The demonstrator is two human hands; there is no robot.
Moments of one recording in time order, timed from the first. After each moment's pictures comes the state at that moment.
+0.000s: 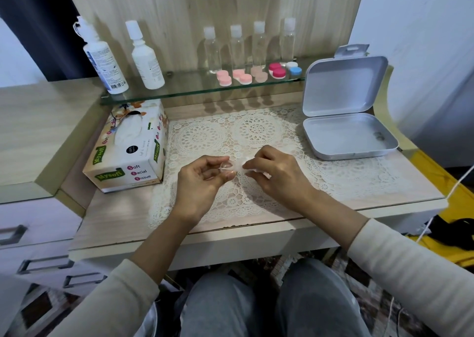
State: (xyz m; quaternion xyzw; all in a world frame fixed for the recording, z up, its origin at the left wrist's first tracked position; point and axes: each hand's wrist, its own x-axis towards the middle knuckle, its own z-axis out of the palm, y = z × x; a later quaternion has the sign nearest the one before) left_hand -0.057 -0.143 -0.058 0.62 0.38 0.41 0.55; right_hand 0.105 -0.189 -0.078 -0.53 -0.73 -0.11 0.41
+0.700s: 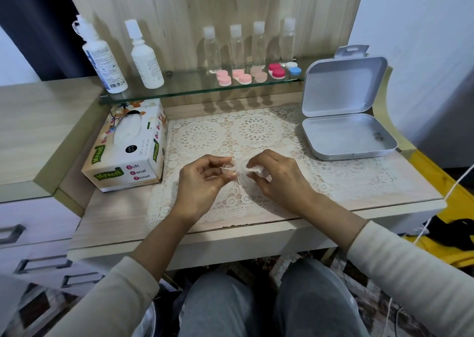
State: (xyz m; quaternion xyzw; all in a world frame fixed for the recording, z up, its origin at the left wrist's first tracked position) left_hand -0.054 -0.144 -0.058 0.66 0.36 0.40 0.52; right_hand 0.106 -0.191 -0.085 -0.55 -0.72 -0.10 0.42
